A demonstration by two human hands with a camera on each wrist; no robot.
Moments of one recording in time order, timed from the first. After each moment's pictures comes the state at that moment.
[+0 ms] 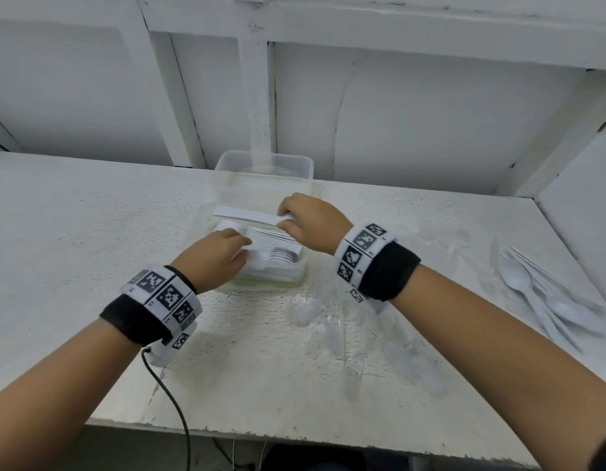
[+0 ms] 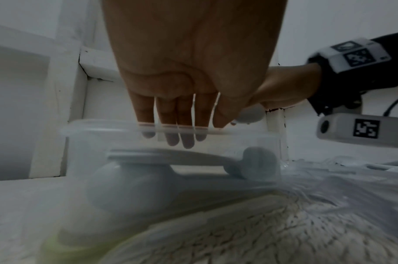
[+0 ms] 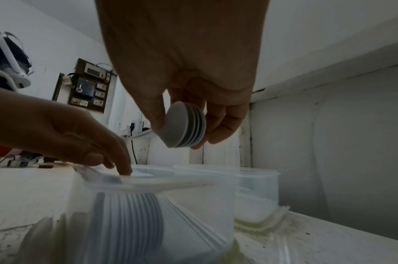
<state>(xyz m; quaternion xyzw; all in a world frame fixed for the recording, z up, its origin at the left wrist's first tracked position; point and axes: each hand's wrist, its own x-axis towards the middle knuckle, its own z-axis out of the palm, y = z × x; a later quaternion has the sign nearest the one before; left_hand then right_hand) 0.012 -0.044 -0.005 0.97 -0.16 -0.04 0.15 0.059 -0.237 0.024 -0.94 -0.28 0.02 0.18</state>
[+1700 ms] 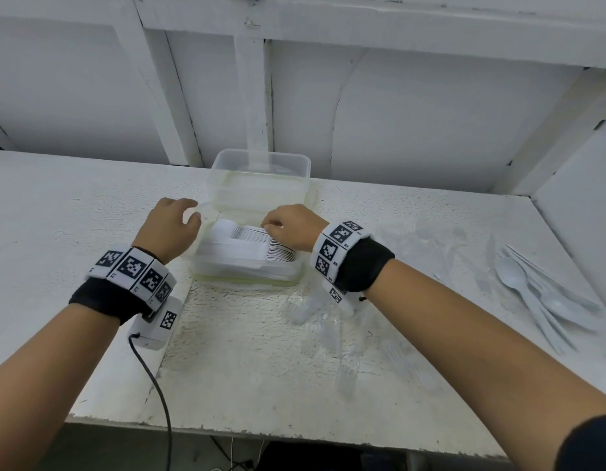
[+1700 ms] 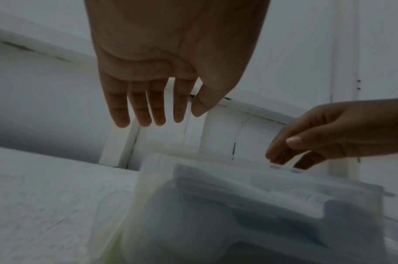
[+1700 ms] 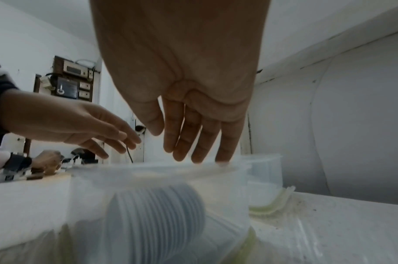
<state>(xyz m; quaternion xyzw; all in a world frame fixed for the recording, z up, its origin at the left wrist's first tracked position) 0.039 -0.006 0.006 0.96 0.07 0.03 0.25 0.068 -0.220 0.014 -0.94 -0.26 0.12 0.20</state>
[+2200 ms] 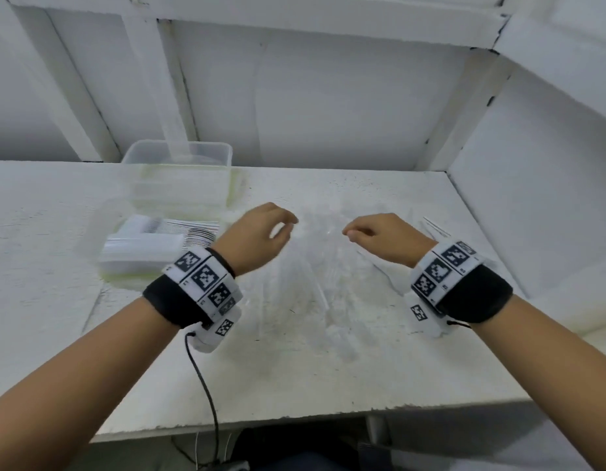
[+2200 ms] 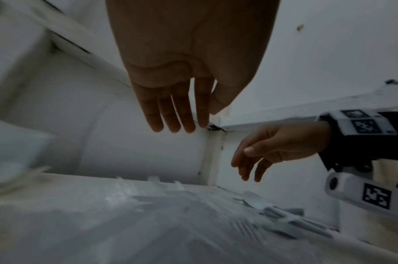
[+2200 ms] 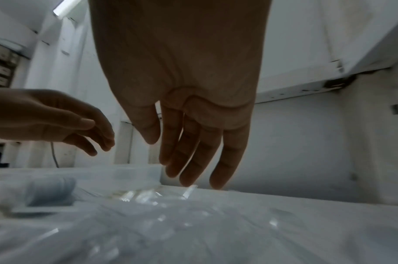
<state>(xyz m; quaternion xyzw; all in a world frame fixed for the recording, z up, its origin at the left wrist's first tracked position) 0.001 -0.221 0.018 0.91 -0.28 0.01 0.29 -0.020 -0.452 0.028 -0.97 -0.07 0.11 0.21</state>
